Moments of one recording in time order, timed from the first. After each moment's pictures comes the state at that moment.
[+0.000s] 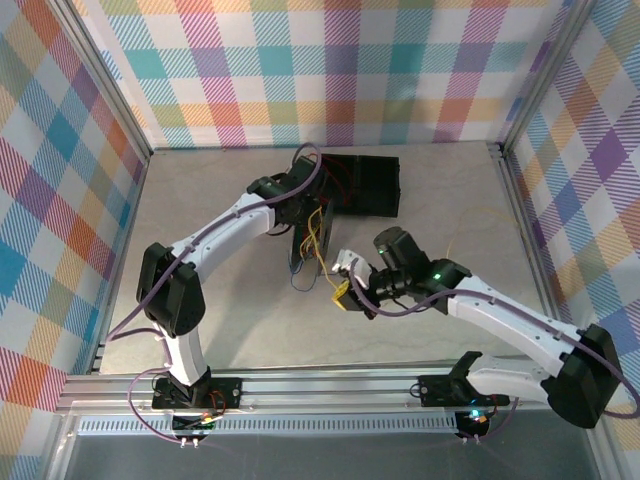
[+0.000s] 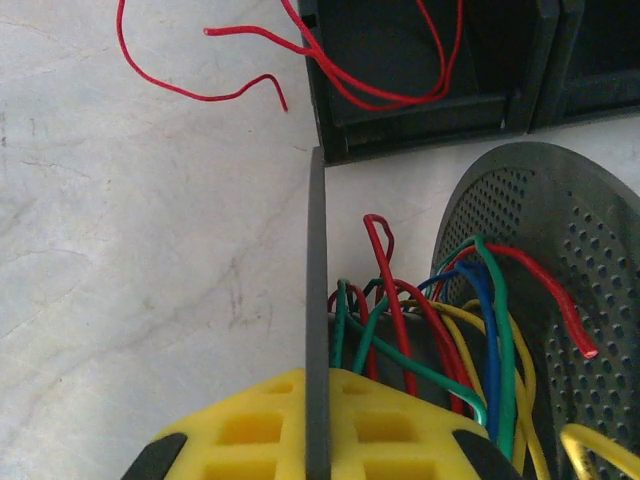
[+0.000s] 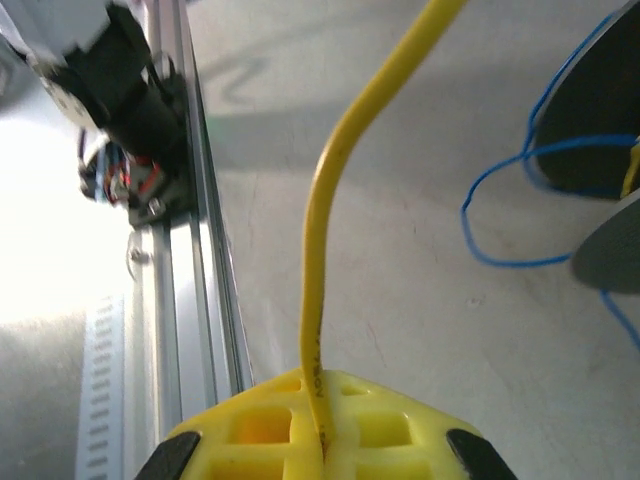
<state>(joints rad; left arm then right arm) -0.63 1.82 1.65 -0.85 -0.27 -0.33 0.81 1.14 0.84 -0.49 -0.56 -0.20</state>
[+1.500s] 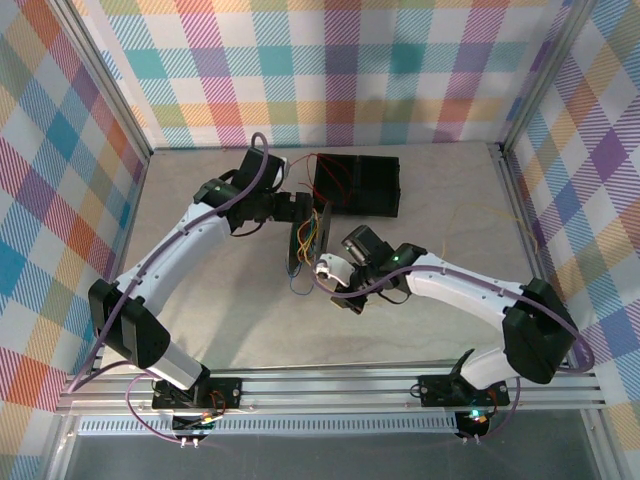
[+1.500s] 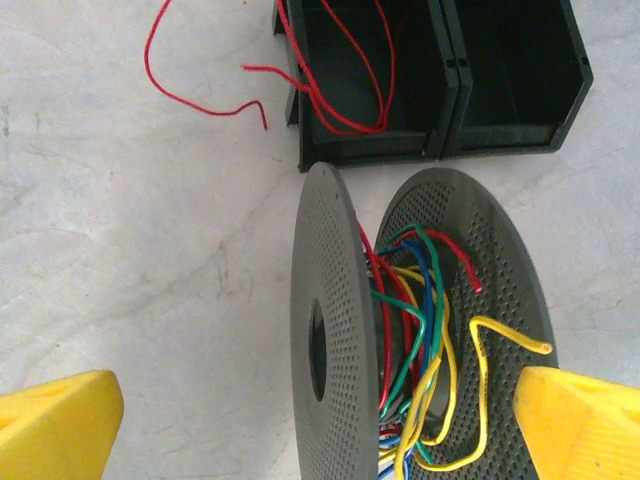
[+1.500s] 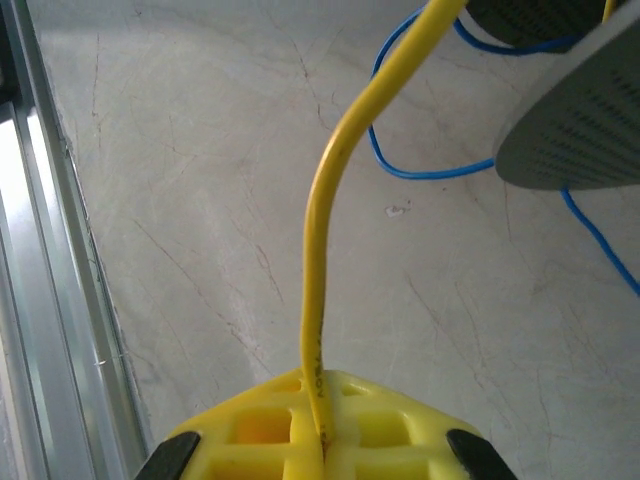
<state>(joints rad) -0.51 1.55 1.52 -0.85 -0.04 -0.35 0.84 1.45 0.99 -0.60 -0.37 -0.29</state>
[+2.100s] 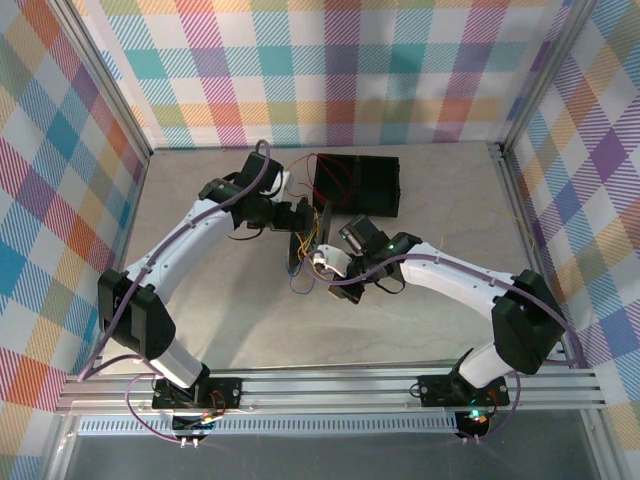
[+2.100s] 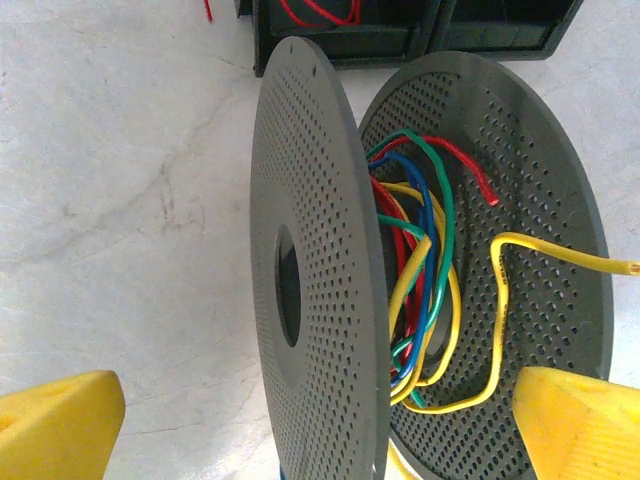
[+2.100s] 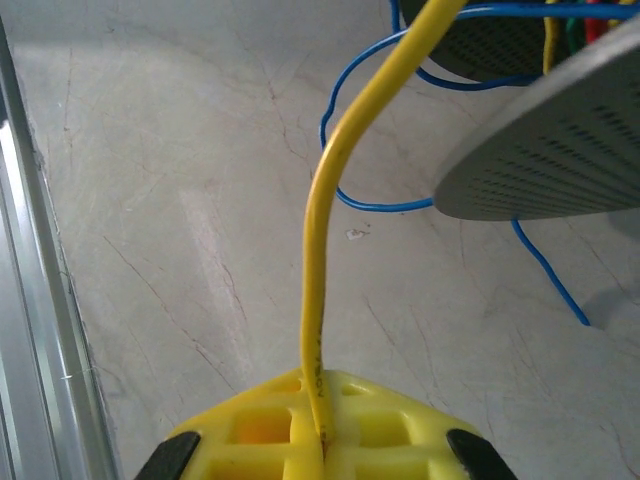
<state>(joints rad) -0.48 1.60 1.49 -0.89 0.13 -0.33 0.79 1.51 1.07 -0.64 -0.37 -0.35</state>
